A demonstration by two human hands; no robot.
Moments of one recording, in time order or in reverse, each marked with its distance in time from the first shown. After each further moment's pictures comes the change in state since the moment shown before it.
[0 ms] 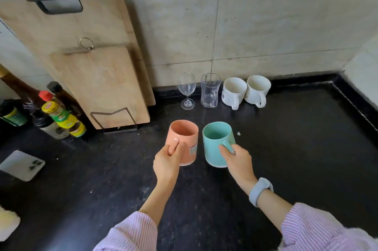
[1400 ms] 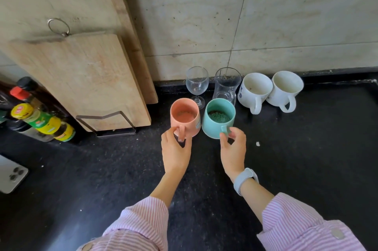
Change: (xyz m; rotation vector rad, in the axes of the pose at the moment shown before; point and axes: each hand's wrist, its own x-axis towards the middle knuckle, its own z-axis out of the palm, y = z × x) left_hand 0.108 -0.010 0.055 0.242 0.018 0.040; right_hand 0.107 0.006 0.086 0.084 0.173 0.025
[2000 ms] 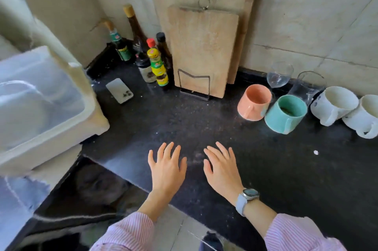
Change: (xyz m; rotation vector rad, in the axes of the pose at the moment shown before) left_hand -0.157 -0.116 -0.132 0.690 0.148 0.004; right_hand -0.157 0.000 0.016 -0.758 -0.820 -0.753
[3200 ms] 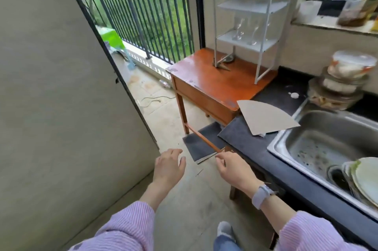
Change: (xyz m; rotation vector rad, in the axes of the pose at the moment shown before) left_hand -0.854 -0.463 -0.109 -0.234 0.560 -1.867; right_hand -0.549 -0.710 0.338 -0.150 -1.051 -1.555
